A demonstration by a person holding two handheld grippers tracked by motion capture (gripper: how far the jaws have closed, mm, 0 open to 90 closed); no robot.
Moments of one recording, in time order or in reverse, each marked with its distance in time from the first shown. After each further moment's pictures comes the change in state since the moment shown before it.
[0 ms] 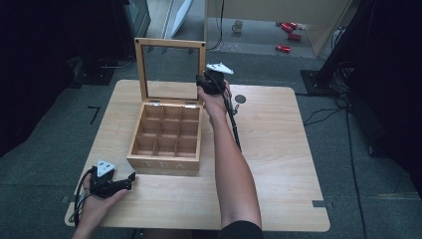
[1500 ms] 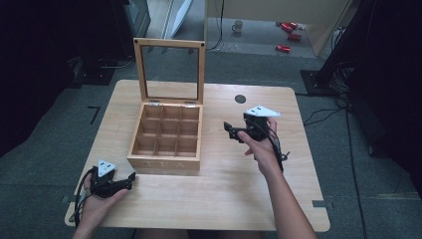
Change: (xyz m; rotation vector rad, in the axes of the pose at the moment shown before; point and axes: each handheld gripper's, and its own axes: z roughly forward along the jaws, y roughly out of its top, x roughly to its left) left arm -0.001 0.000 0.000 0.004 0.010 0.009; right arm -0.068 -0.076 -0.173 0.151 0.133 -0.126
